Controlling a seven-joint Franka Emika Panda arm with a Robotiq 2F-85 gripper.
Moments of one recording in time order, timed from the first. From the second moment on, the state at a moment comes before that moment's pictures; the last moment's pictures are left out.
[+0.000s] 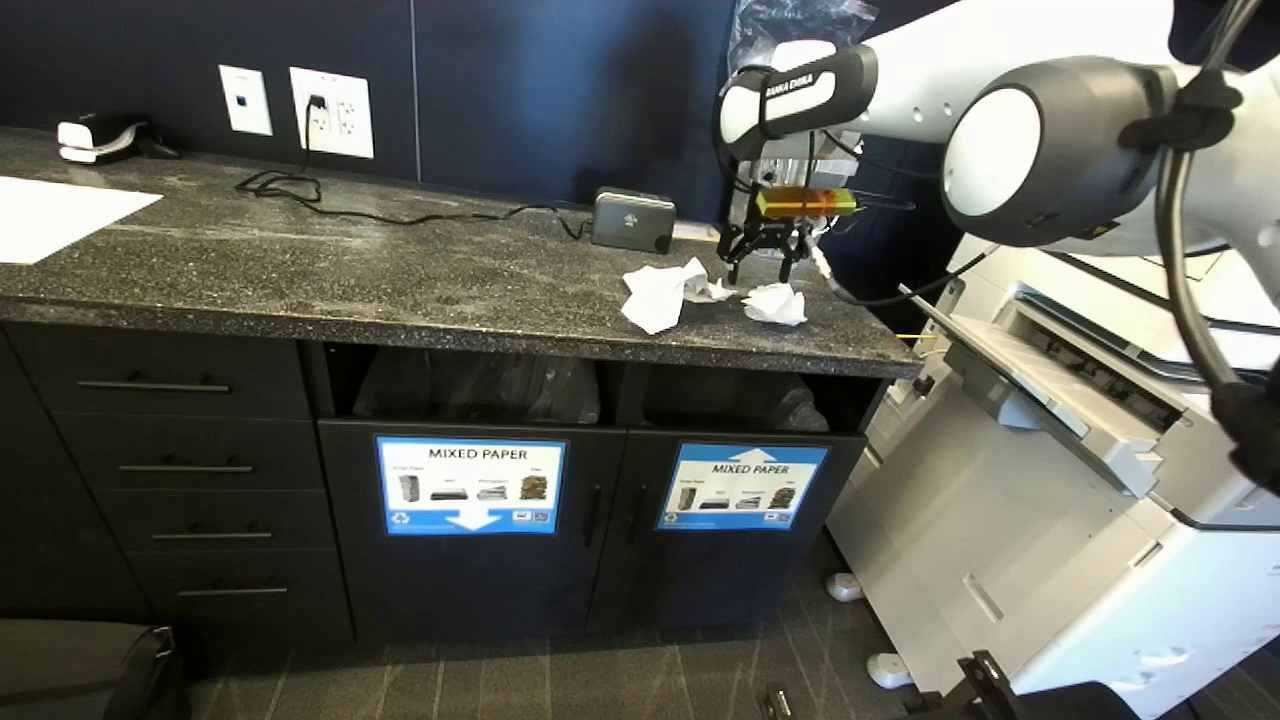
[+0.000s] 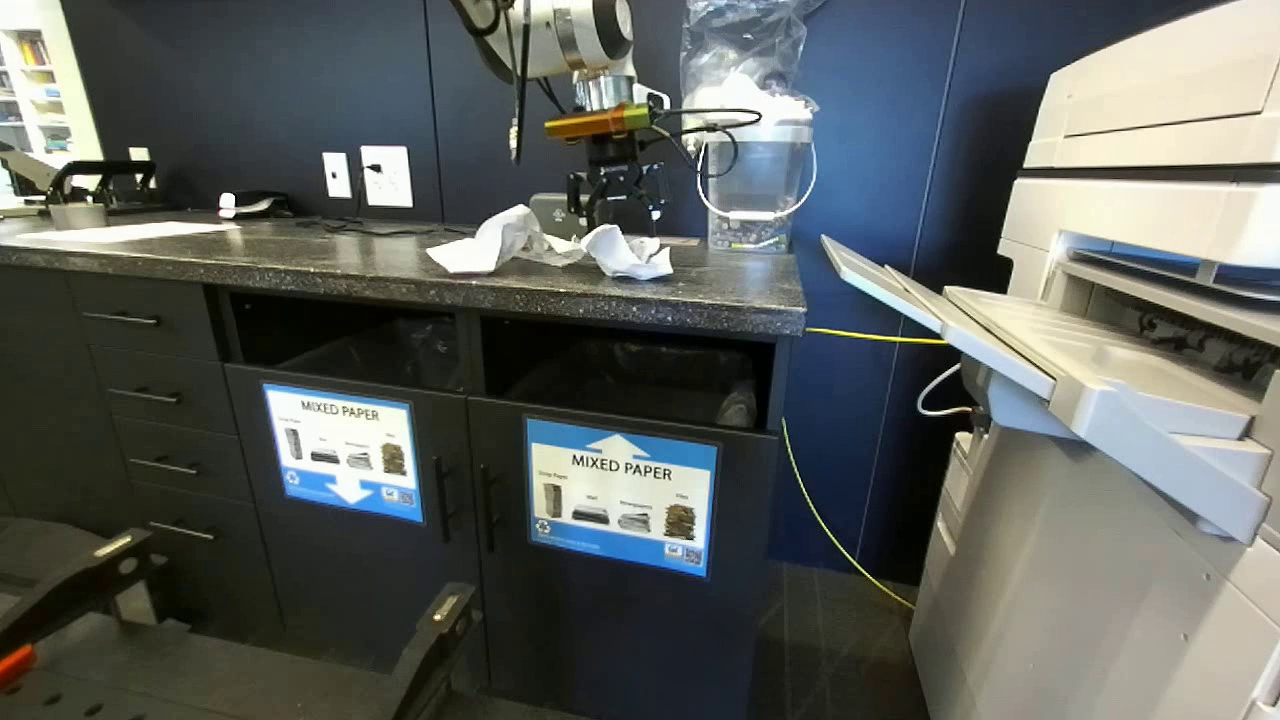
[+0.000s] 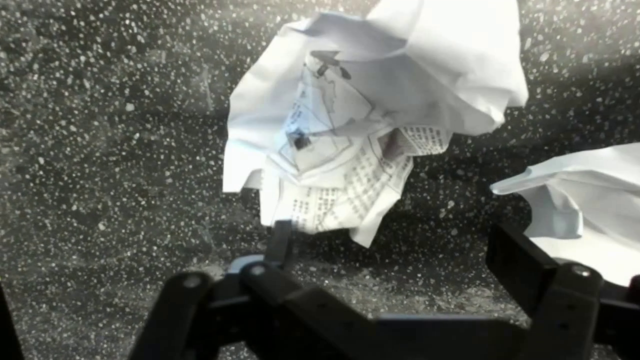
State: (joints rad) arm 0.03 1.00 -0.09 -0.85 -0.09 1.89 0.02
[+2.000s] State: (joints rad) arm -0.01 0.53 -0.06 -1.61 0.19 2.09 0.35
